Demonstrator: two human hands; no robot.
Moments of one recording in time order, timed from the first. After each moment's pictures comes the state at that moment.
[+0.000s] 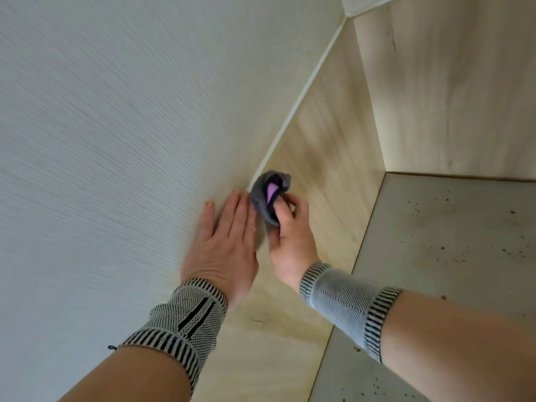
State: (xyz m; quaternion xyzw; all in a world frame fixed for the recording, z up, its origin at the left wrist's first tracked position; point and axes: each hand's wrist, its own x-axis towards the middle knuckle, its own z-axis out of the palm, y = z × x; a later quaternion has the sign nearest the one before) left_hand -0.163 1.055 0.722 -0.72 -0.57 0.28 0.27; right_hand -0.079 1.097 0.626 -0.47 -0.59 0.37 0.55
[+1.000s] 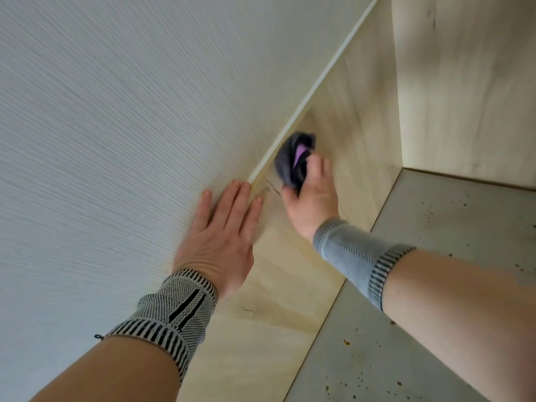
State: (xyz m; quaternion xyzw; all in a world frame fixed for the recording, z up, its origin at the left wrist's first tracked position) left_hand -0.173 1.061 0.713 -0.73 -0.55 0.26 0.31; right_hand -0.047 1.162 0.626 -0.51 -0.57 0.36 0.53
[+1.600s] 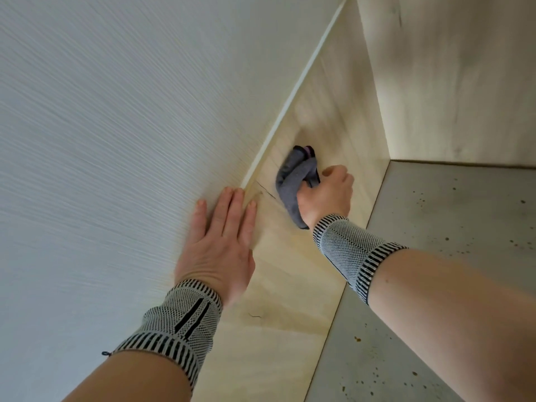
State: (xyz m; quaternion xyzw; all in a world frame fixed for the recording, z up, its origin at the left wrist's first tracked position) left_hand -0.163 1.058 0.717 -0.71 -0.58 0.31 0.27; right_hand -0.041 1.173 0.614 -0.68 -0.37 0.44 0.46
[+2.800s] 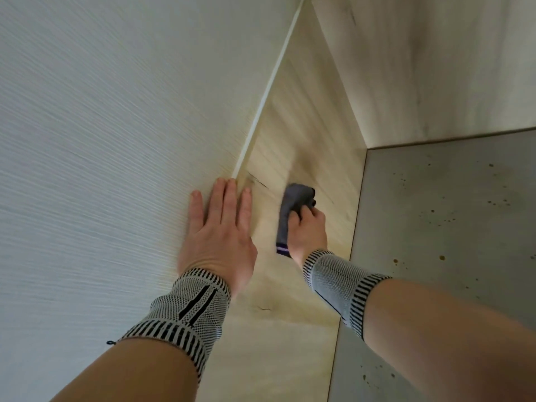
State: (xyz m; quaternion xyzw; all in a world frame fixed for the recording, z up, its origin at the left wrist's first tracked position) left_hand -0.160 1.054 0.724 -0.71 -0.56 0.31 0.28; right_hand -0.086 1.100 0.579 -0.60 -0.35 0.56 0.46
